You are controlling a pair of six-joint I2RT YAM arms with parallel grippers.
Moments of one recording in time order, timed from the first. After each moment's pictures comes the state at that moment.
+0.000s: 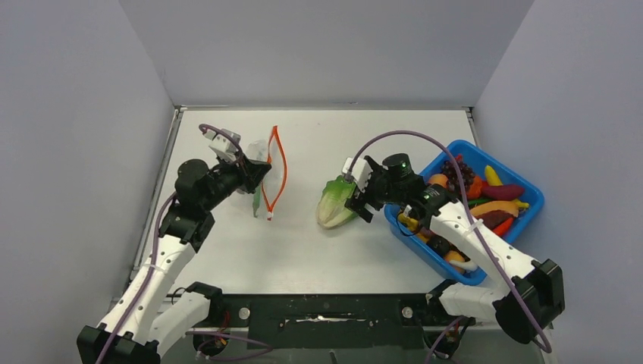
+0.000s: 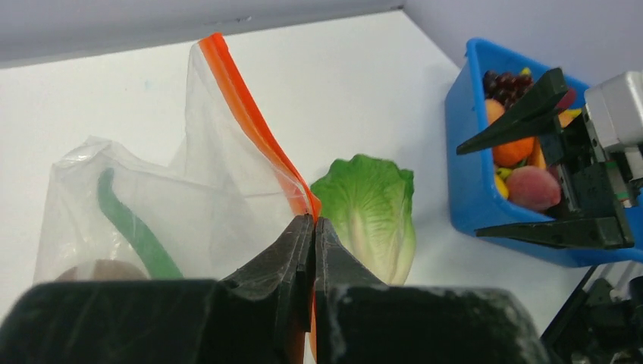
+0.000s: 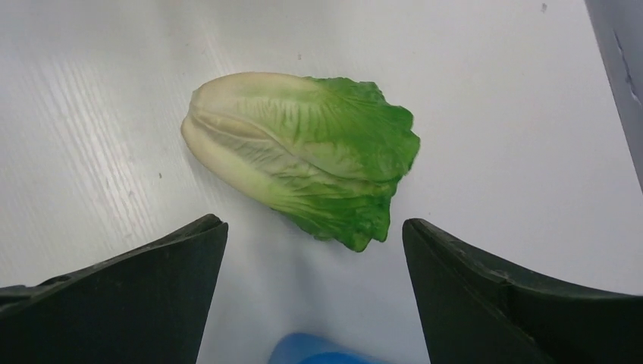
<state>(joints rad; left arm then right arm) -0.29 0.89 0.80 0.00 0.38 -0.32 0.59 1.17 0.96 -0.44 -0.27 -0.52</state>
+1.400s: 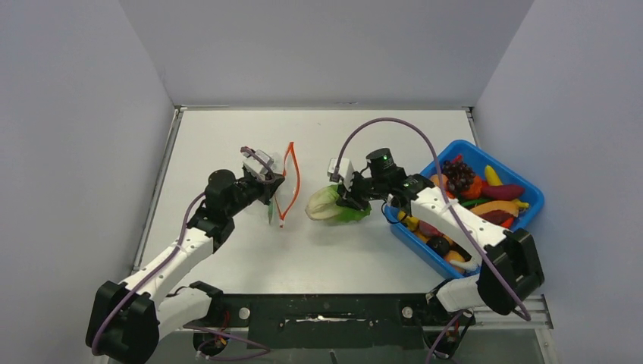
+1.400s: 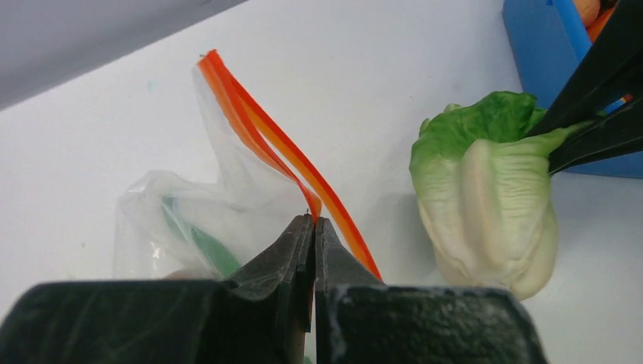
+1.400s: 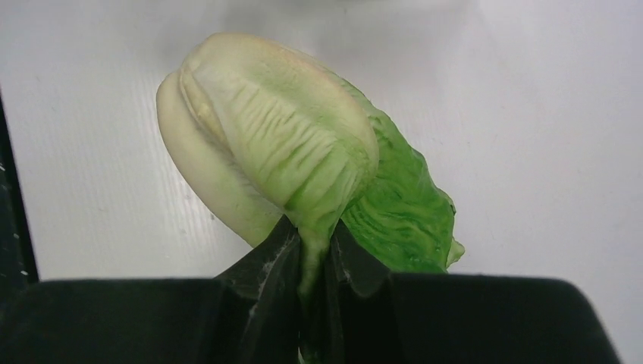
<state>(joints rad) -0.40 1.05 0.58 0.27 0.30 -0.03 0.58 1.44 1.00 -0.38 -0.53 -0.62</state>
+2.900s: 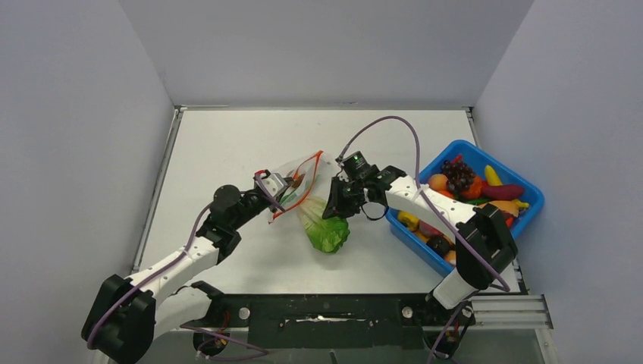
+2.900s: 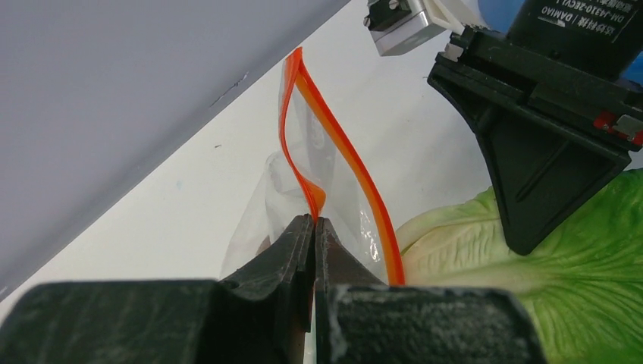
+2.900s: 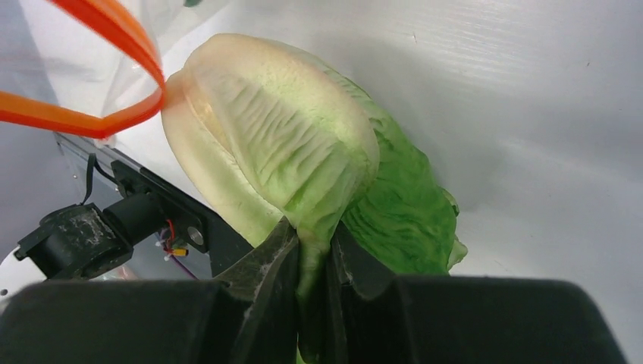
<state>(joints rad) -0.51 1.05 0.45 0.58 0.31 0.25 0.69 1.58 1.16 -0.58 -0.30 0.71</state>
